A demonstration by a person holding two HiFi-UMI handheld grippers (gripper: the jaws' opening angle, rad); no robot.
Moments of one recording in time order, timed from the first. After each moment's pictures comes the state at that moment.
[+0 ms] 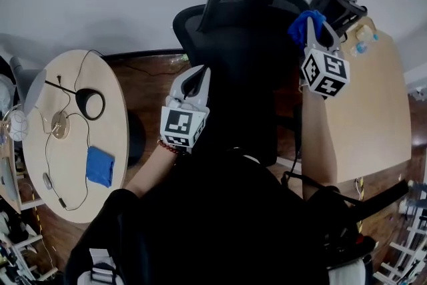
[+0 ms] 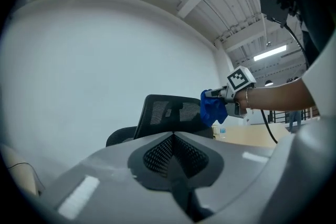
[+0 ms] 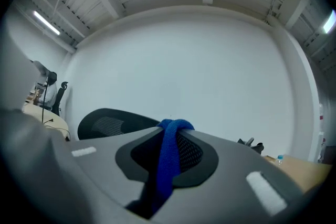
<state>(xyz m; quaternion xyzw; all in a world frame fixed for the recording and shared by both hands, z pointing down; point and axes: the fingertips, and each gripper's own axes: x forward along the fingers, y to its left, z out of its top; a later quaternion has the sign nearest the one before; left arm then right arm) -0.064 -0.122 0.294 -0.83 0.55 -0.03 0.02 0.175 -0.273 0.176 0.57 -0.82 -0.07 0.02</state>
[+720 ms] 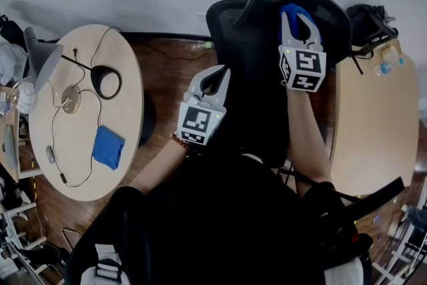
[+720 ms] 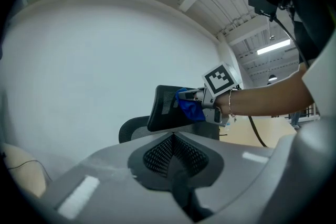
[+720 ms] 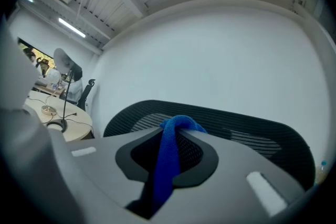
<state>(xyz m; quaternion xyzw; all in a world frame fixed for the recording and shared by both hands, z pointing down) -0.091 -0.125 0.319 -0.82 0.57 -0.05 0.00 0.004 -0.291 0.223 0.46 -0.88 -0.10 0.06</state>
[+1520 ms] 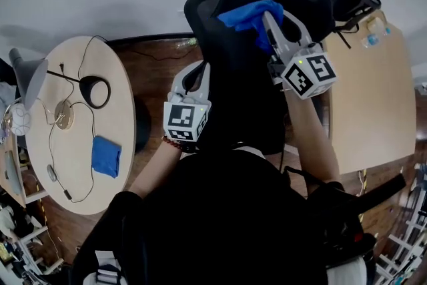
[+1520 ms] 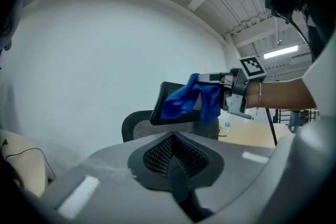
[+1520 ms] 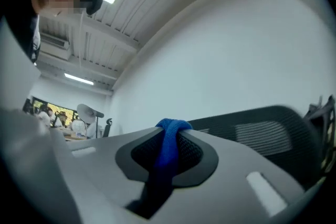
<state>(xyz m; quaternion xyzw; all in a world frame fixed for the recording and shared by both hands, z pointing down) -0.104 -0.109 0.329 -0.81 0.58 -0.04 -0.04 0.012 -0.207 0.190 0.33 -0.94 0.01 -0.10</state>
